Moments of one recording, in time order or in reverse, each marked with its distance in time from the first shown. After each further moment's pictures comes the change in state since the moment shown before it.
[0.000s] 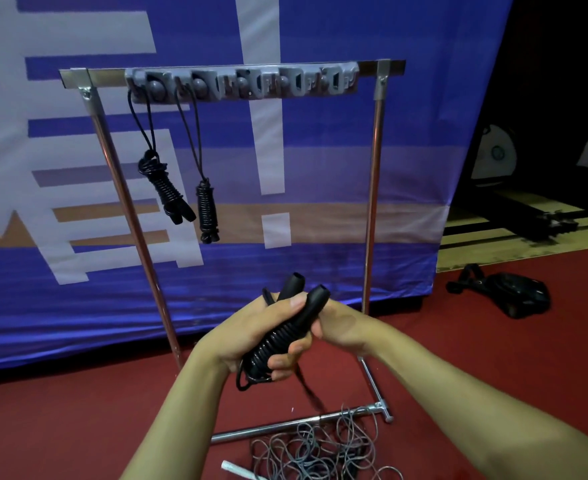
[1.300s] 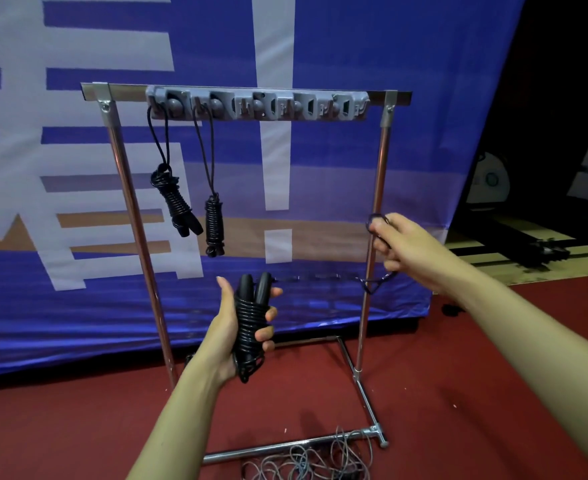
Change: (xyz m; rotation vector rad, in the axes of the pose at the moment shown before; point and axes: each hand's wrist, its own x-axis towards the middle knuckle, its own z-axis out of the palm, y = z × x) left_hand 0.007 -0.019 -0.050 -0.432 0.585 0.157; right_hand -0.003 -0.079 -0.114 -0.024 0.641 0.032
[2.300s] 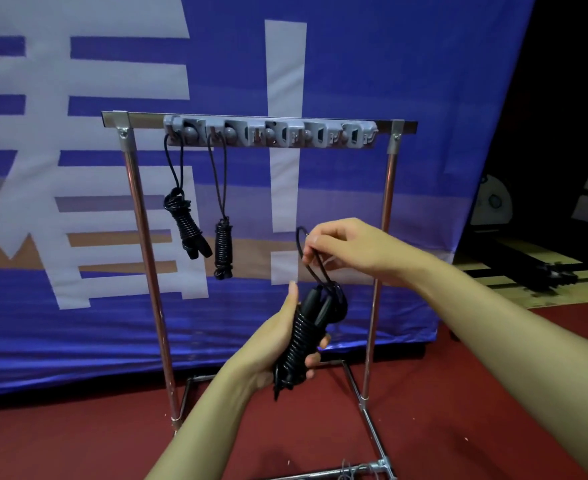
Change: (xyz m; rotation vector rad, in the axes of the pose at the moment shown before) left_hand 0.007 0.014 0.054 0.402 -0.147 -0.147; right_hand 0.010 -0.070 0.064 -0.374 -0.406 -0.246
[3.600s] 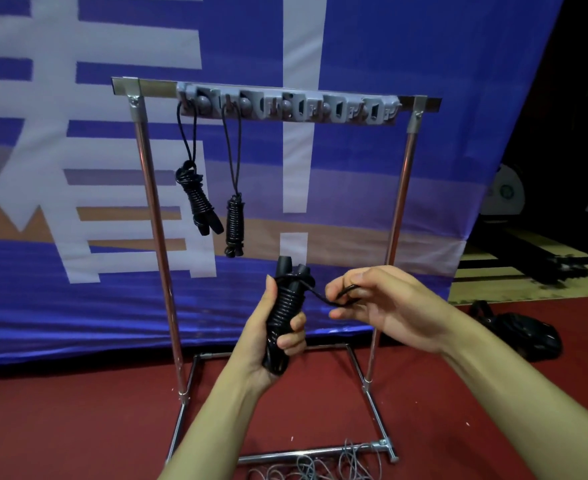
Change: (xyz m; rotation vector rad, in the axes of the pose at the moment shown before) left_hand -0.015 -0.032 -0.025 -0.543 0.073 0.237; right_hand -0.067 0.030 0.055 0.820 -0.062 0.093
